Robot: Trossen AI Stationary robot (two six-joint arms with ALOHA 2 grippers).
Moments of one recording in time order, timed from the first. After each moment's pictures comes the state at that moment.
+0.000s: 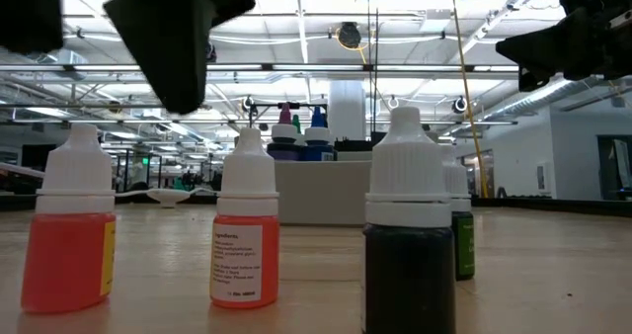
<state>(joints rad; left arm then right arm) -0.64 2.09 1.66 -0.77 -0.13 -0.40 0.26 0.19 0.02 0.24 0.26 -0.04</state>
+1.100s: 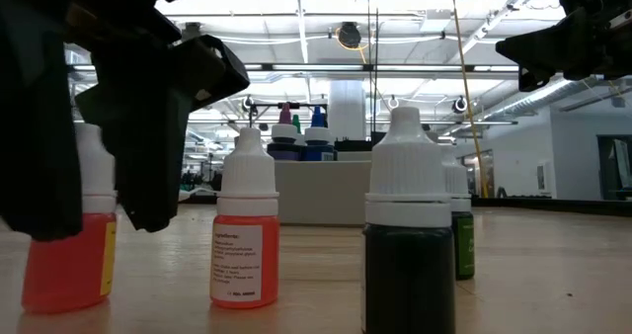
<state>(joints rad) -0.62 2.09 1.48 -0.55 -0.08 -0.38 0.26 0.19 0.02 0.24 0.26 -0.04</state>
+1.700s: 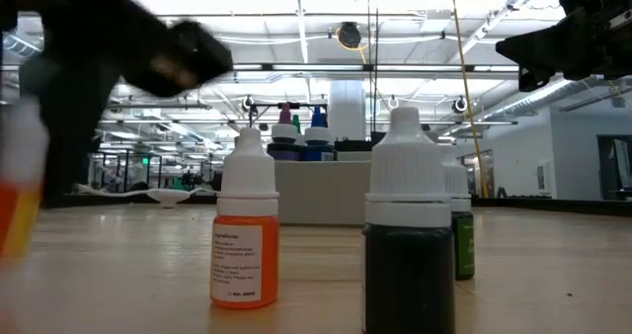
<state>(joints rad) -0.62 2.04 1.48 -0.66 0.03 -0.25 0.26 0.19 0.02 0.24 0.26 -0.04</state>
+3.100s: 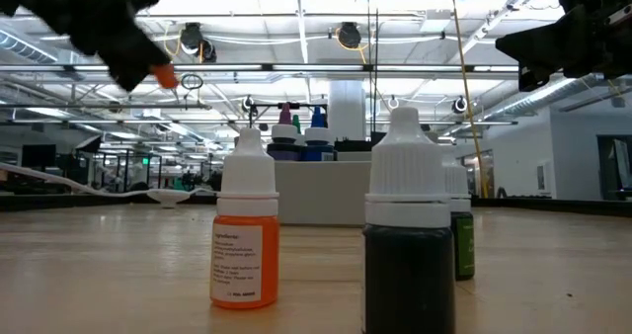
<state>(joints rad) -0.28 0.84 0.46 -0.12 -0.21 -0.40 0.26 0.19 0.02 0.26 0.26 -0.01</state>
